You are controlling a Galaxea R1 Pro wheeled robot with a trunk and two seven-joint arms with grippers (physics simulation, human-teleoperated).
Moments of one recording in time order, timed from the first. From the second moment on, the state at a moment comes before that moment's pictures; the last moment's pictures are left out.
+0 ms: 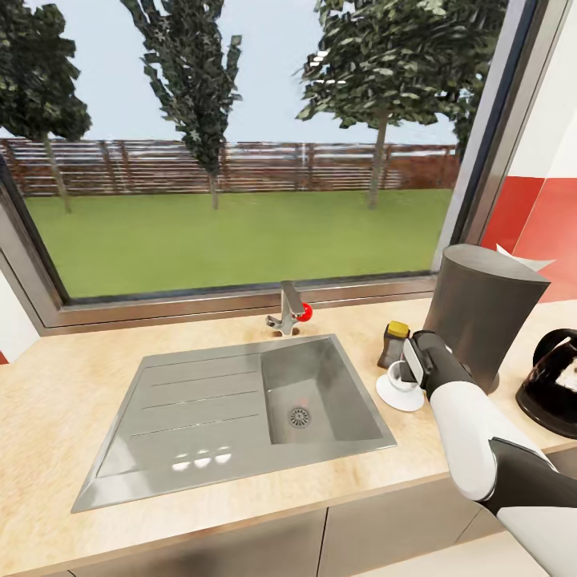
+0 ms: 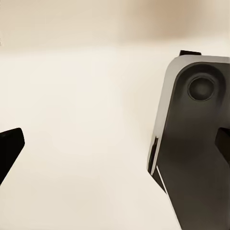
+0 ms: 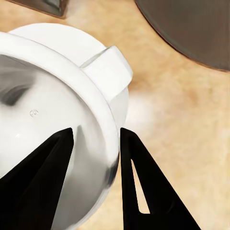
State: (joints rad) left arm -0.05 0.06 -0.56 -0.03 0.67 -0.21 0.24; right arm -1.10 -0.01 -0.34 -0.51 0.27 0.96 -0.28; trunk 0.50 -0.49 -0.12
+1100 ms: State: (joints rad) left arm -0.05 0.06 -0.56 -0.03 0.67 -0.21 0.24; right arm -1.10 -0.01 -0.34 -0.58 0.27 0.96 -0.28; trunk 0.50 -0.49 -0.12
